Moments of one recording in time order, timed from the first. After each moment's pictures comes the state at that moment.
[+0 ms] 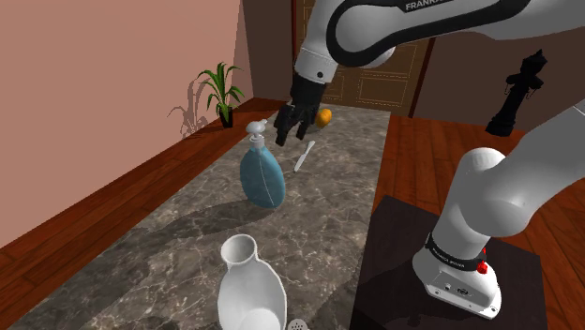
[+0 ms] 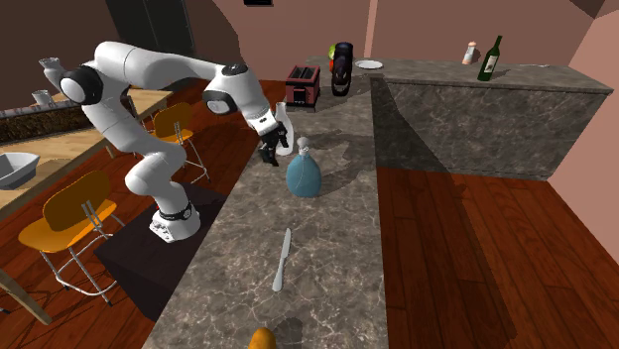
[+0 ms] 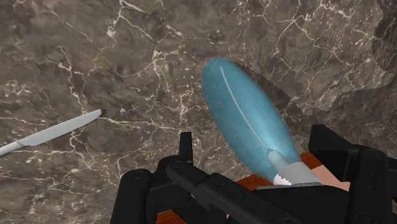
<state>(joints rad) 0.16 -0.53 0.11 -2.38 0.30 2.11 0.10</state>
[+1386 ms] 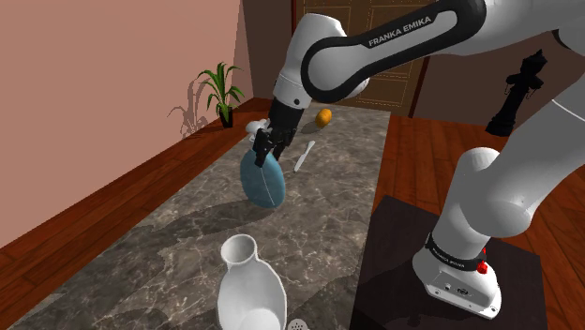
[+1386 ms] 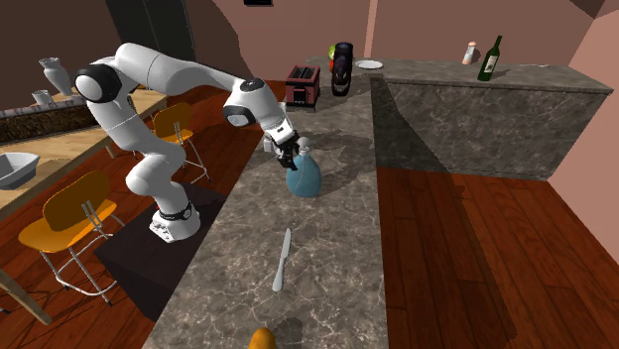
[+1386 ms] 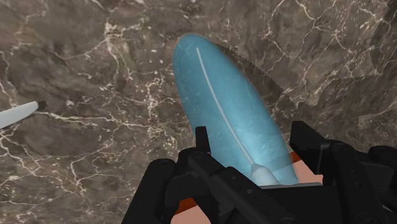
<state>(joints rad) 0.20 -0.38 0.17 -2.40 0.36 2.35 0.09</state>
